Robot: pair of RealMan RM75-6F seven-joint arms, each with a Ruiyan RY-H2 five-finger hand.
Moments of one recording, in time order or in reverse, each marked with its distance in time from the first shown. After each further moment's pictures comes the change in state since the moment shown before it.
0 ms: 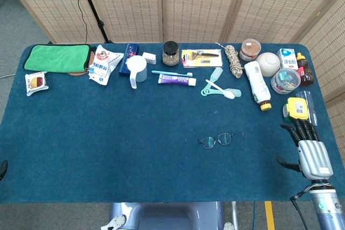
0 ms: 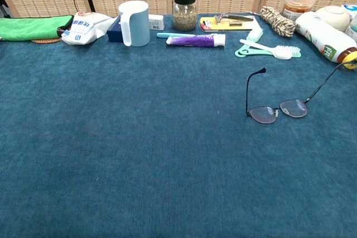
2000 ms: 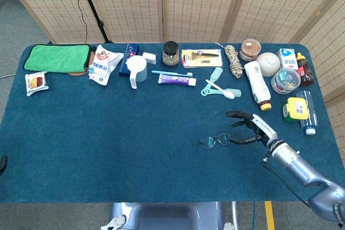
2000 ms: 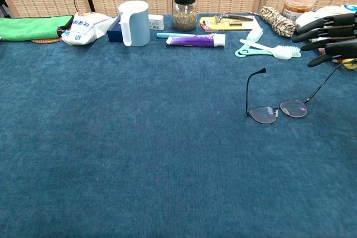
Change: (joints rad) left arm -0.023 0.004 -0.022 0.001 -0.032 -0.018 0.025; right arm 0.470 -0.065 -0.030 0.323 -0.177 -0.578 1.487
